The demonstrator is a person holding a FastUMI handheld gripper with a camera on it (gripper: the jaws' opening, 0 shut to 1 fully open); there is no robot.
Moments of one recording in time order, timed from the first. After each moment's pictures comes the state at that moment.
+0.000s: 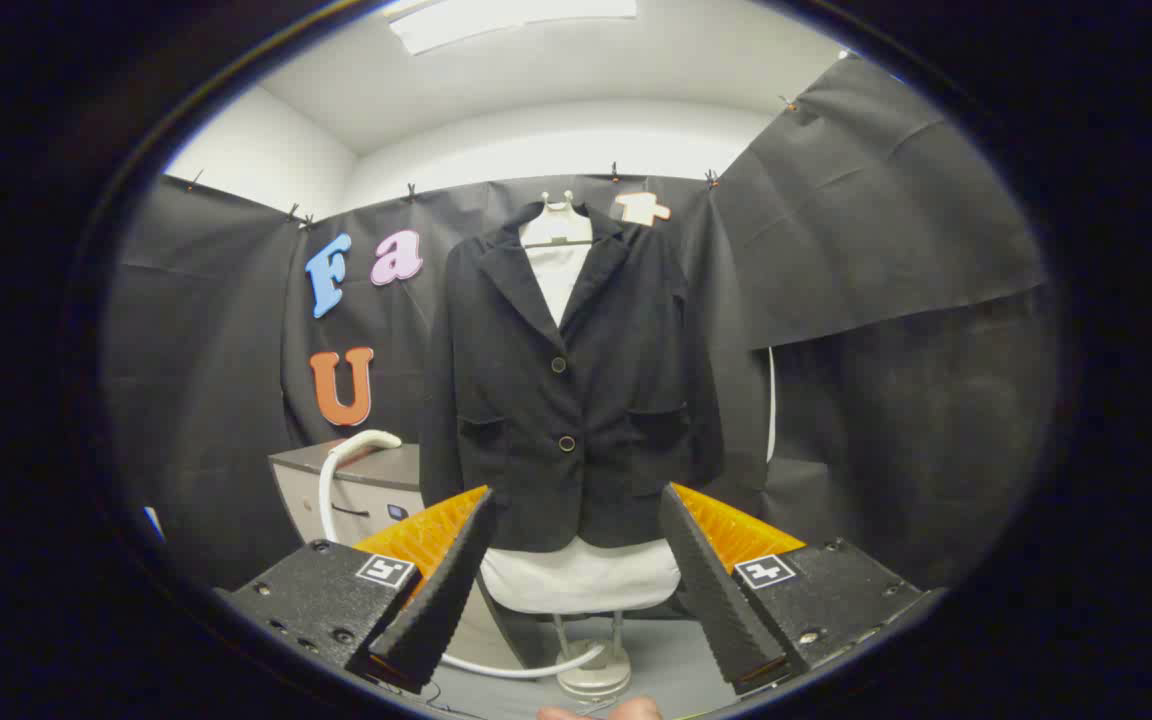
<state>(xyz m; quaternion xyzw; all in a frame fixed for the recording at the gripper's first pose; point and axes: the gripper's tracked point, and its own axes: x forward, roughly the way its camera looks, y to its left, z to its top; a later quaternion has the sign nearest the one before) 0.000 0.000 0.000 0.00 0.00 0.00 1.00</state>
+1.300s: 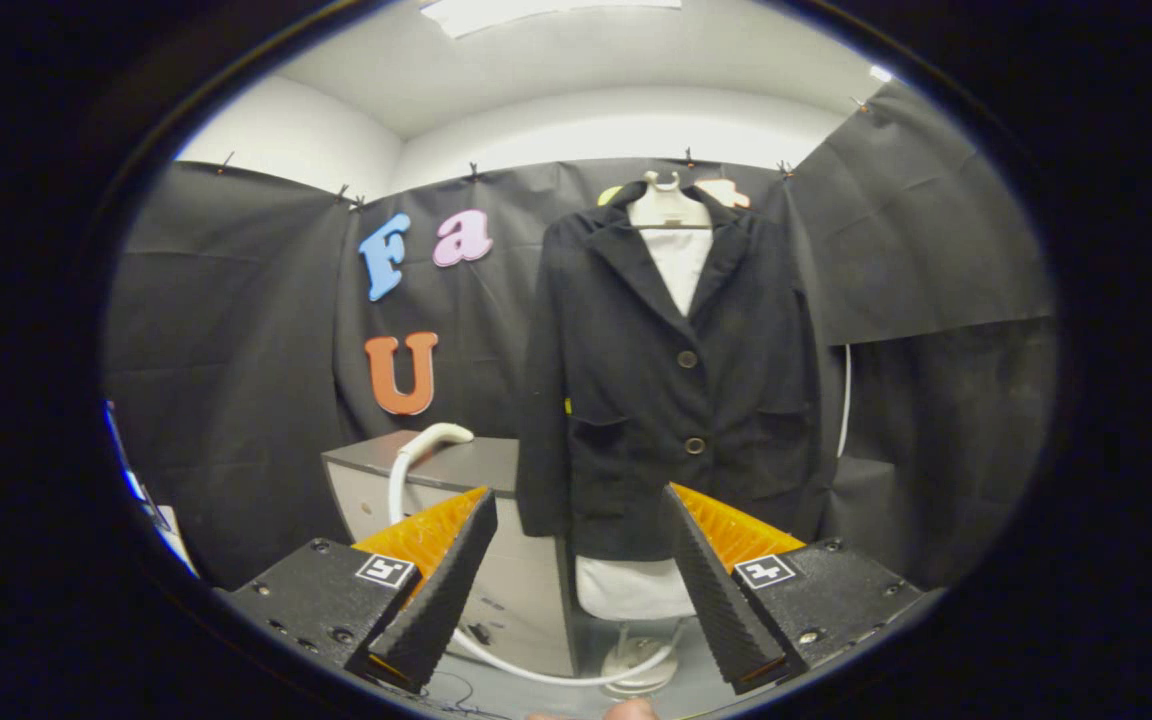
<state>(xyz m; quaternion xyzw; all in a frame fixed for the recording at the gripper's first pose) 0.041 0.170 0.003 -0.01 0.03 0.08 1.00</state>
